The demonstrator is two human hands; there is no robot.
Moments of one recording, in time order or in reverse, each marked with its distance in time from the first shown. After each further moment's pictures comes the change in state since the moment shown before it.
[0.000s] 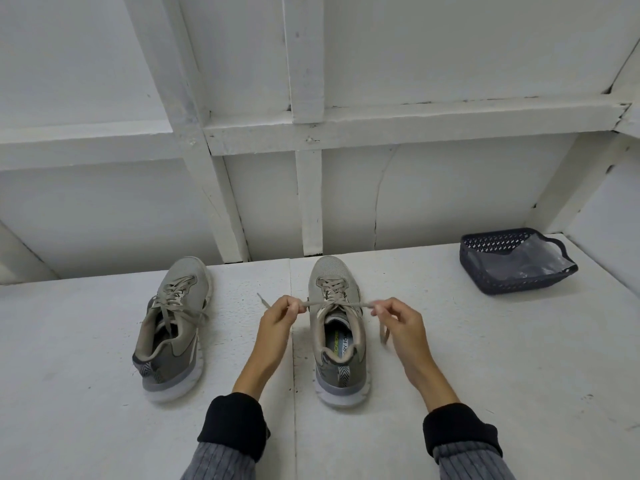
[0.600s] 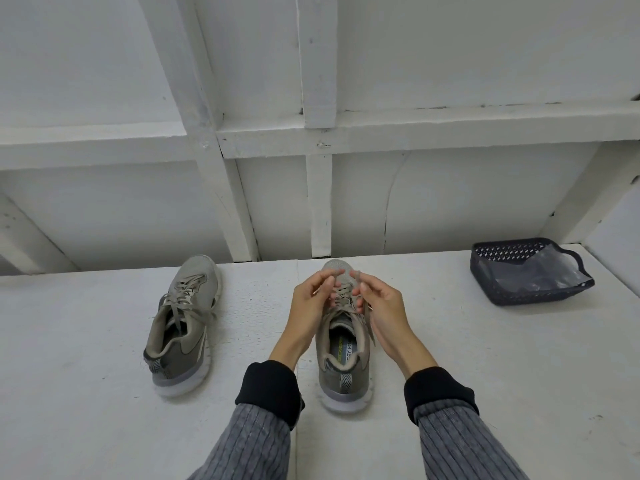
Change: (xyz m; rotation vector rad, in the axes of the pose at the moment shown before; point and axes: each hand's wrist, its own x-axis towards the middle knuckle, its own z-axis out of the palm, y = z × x) left_hand 0.028 0.050 0.042 -0.306 0.011 -0.052; right_hand 0.038 -0.035 0.035 0.327 -0.095 0.137
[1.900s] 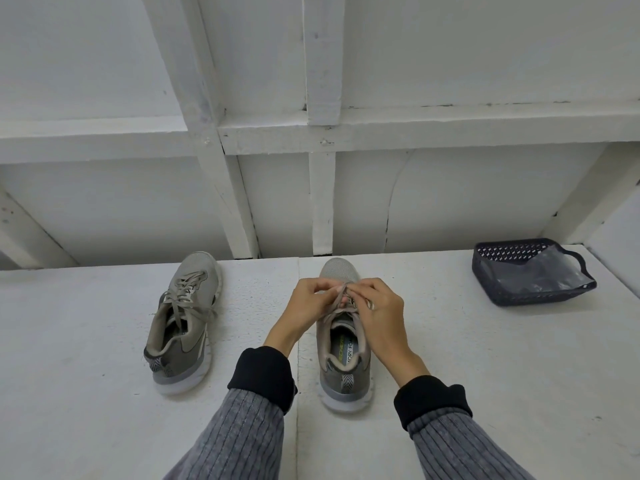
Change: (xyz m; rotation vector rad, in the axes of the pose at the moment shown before) left_hand 0.014 0.006 -0.009 0.259 -0.128 -0.136; right_hand -0.004 0.014 0.002 -0.696 0.084 -0.560
